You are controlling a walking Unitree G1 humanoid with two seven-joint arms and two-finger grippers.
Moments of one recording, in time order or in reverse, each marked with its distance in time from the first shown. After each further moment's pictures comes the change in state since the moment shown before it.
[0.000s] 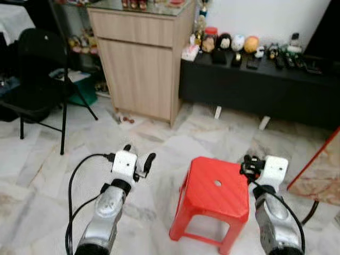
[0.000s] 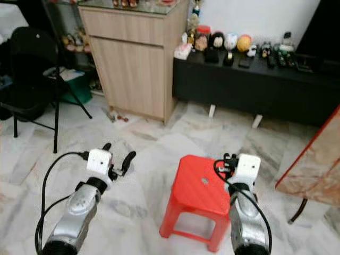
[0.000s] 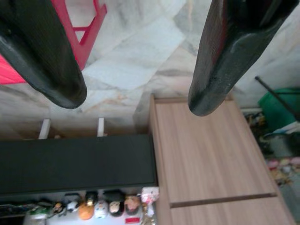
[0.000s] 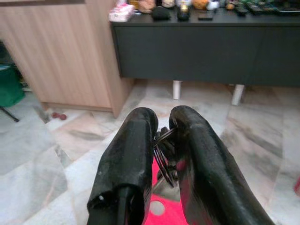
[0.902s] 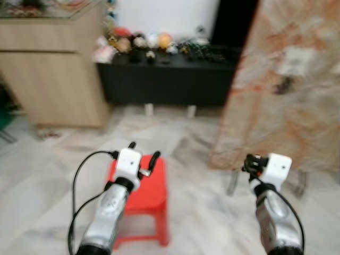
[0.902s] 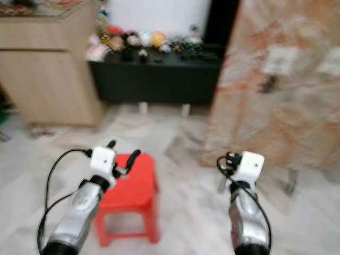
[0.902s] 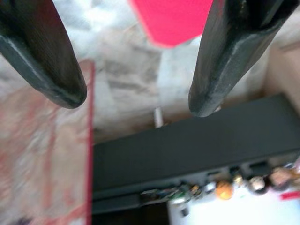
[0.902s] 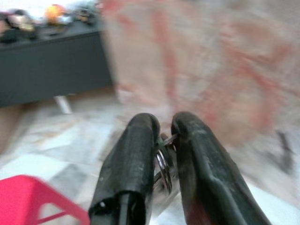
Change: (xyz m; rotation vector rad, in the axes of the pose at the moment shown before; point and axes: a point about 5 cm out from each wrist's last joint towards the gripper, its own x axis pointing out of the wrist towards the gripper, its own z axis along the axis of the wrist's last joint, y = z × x) left arm 0.001 -0.003 0.006 0.005 -0.017 -0.029; right arm 0.000 0.000 0.001 0.037 0.028 -0.025
